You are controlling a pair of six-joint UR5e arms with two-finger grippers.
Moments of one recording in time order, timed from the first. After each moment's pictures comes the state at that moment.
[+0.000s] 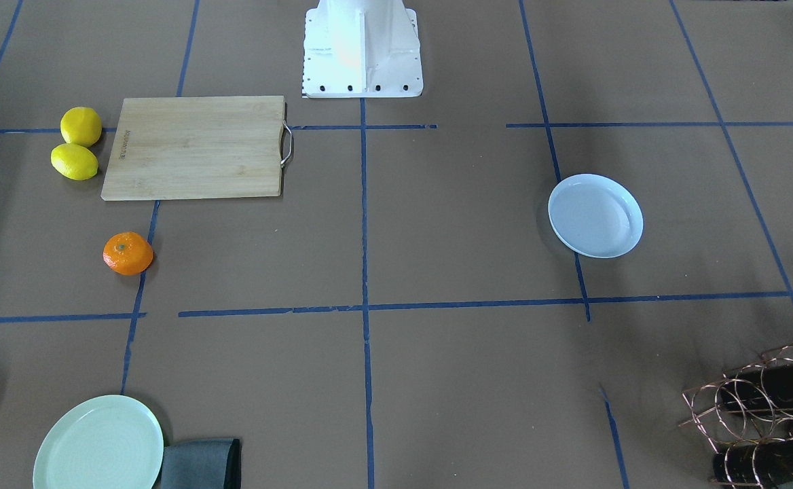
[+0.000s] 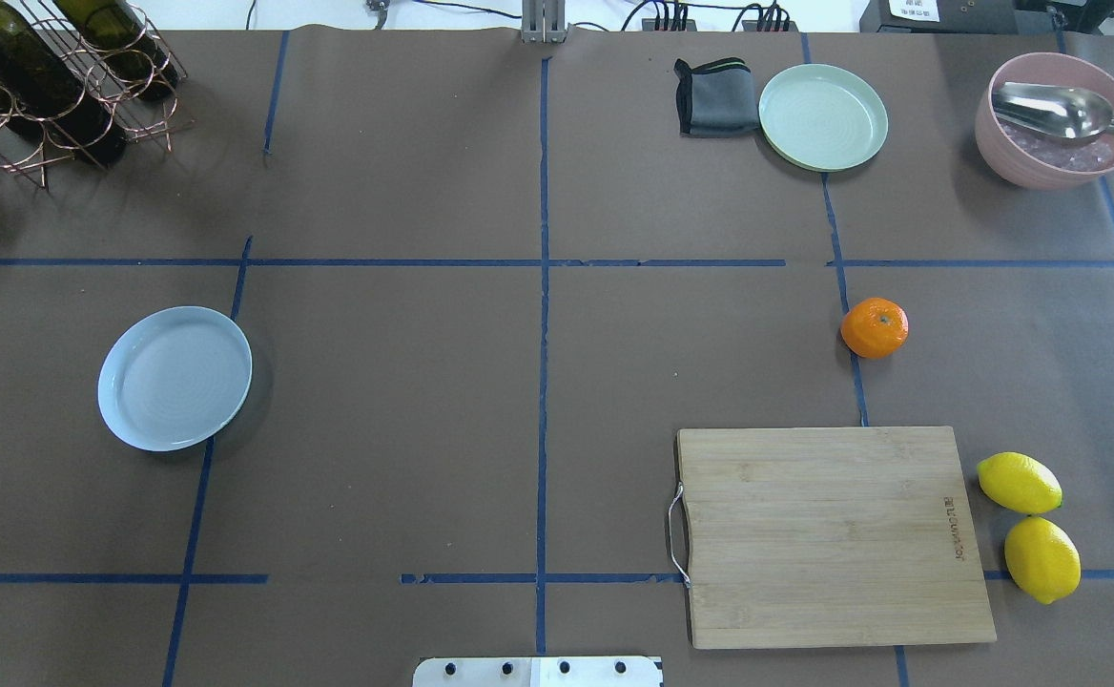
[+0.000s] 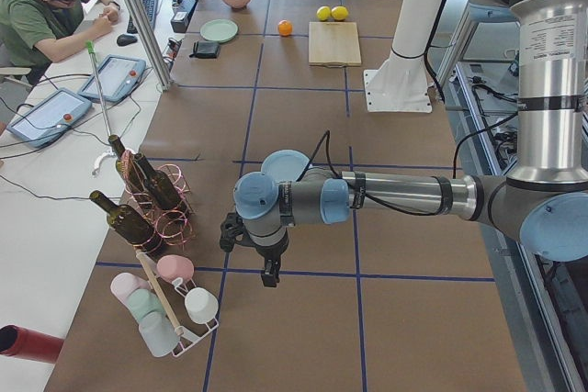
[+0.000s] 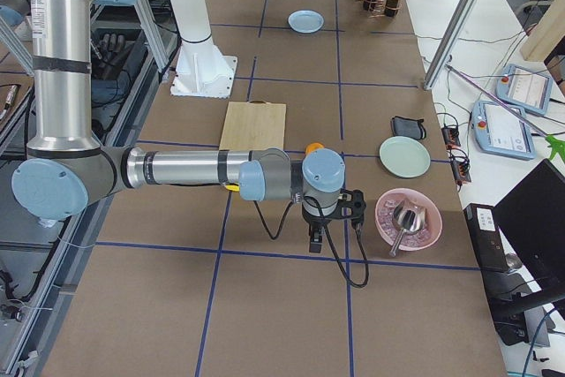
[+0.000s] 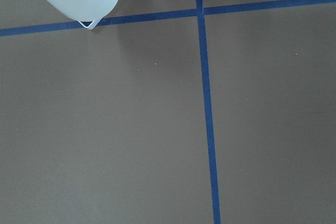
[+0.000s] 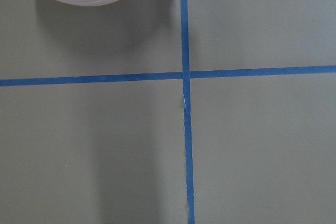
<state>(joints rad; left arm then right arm) -1.57 -1.48 -1.71 -1.44 -2.34 0.17 1.56 -1.63 1.68 -1.56 2.38 0.11</state>
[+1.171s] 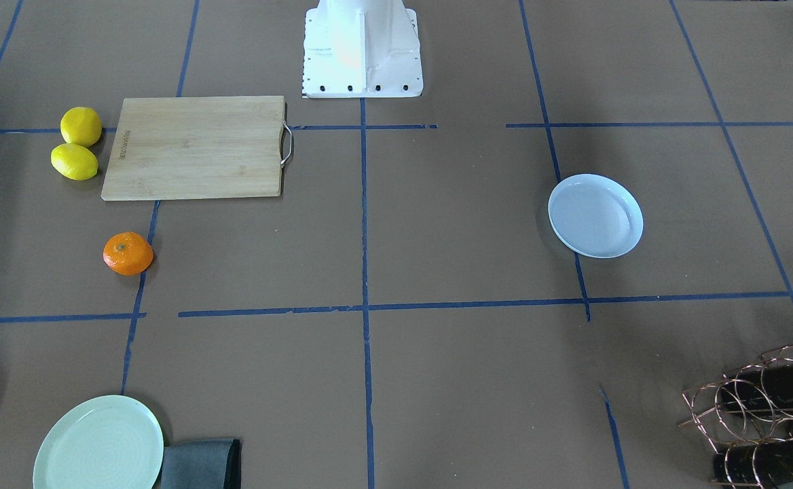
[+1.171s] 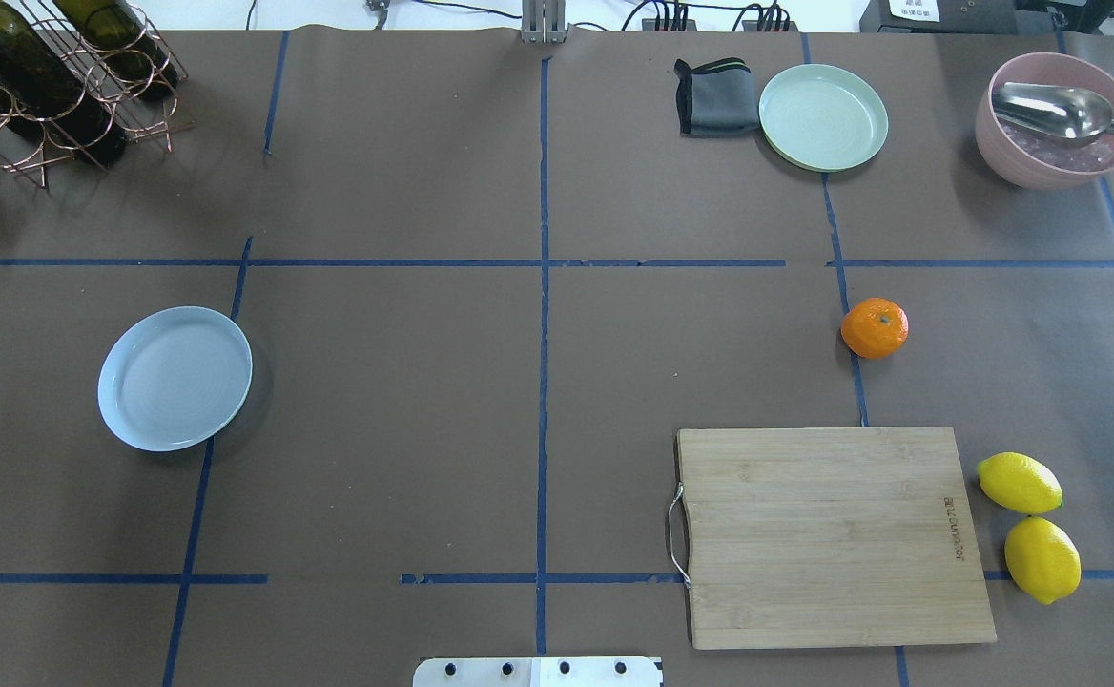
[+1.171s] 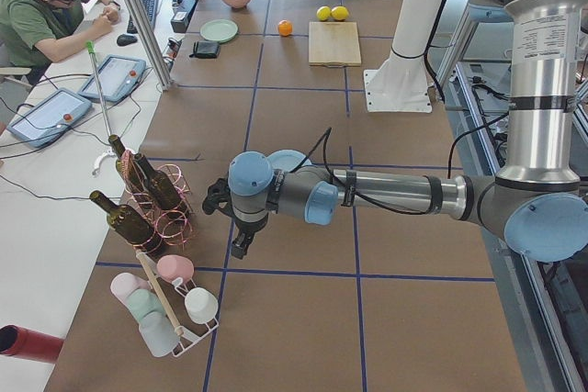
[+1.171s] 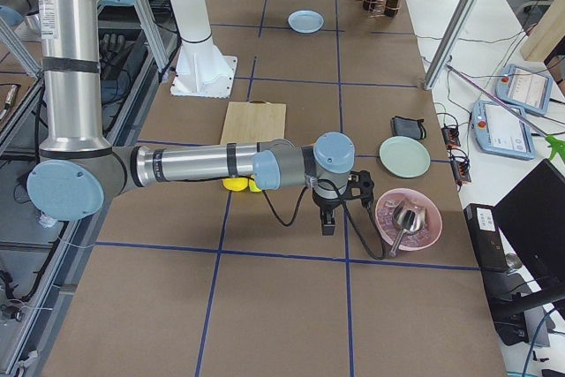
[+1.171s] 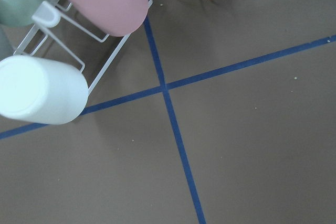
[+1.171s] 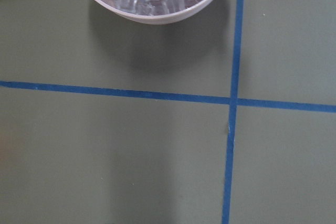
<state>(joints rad) -1.51 -1.52 -1.66 -1.79 -2.42 0.12 1.48 -1.57 1.70 -1.49 2.39 0.12</state>
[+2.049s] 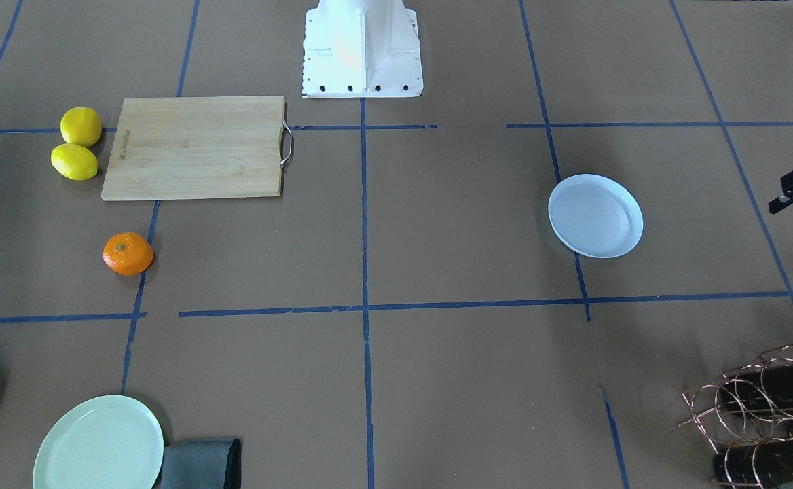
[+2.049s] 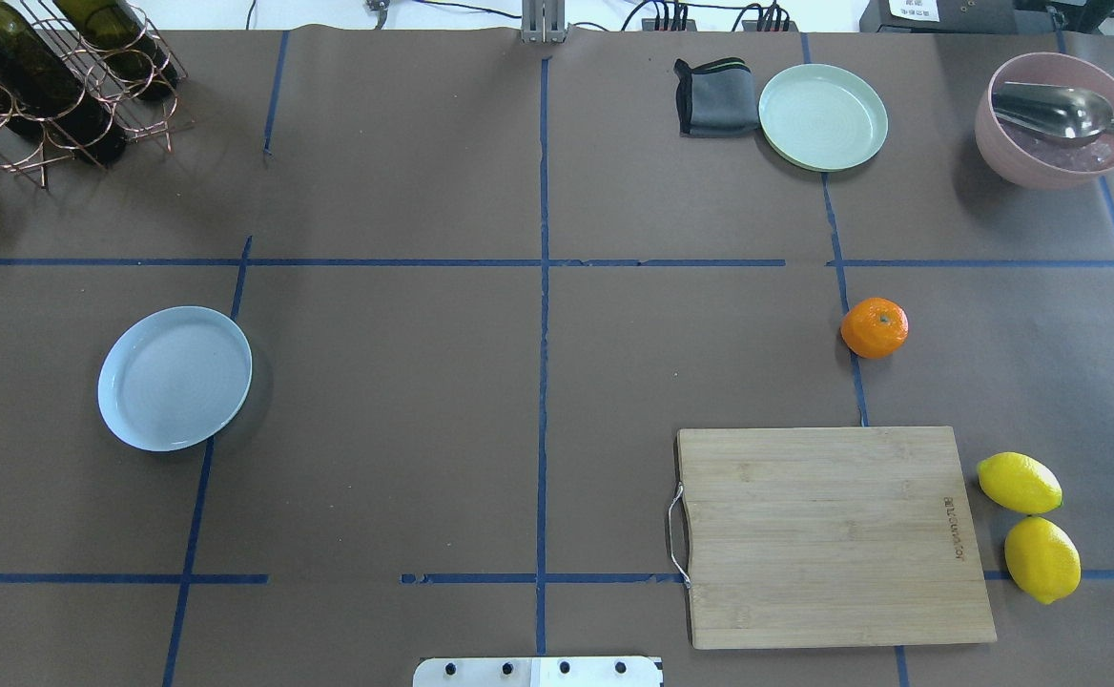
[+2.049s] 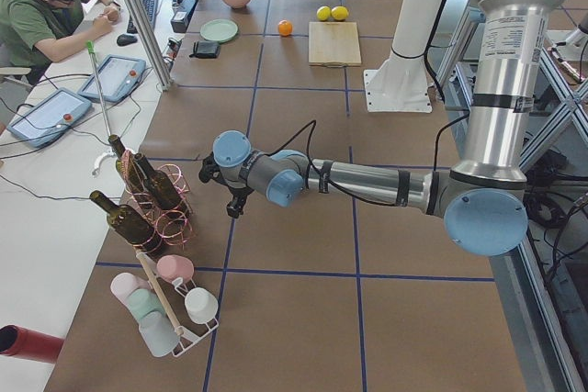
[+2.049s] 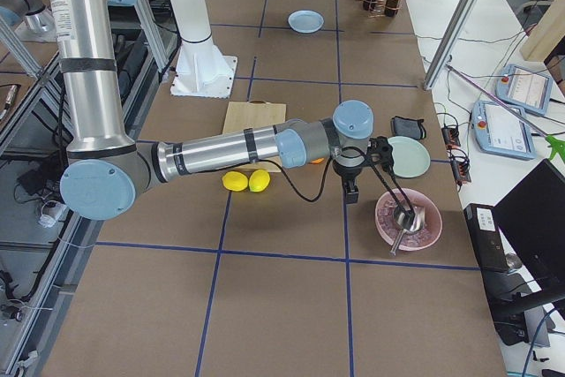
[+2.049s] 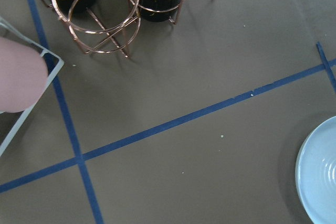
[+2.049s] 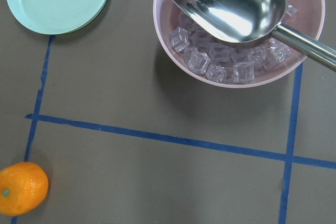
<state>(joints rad) -1.26 -1.64 -1.58 -2.01 -2.45 -0.27 1.44 -1.48 1.70 -1.46 2.41 0.21</state>
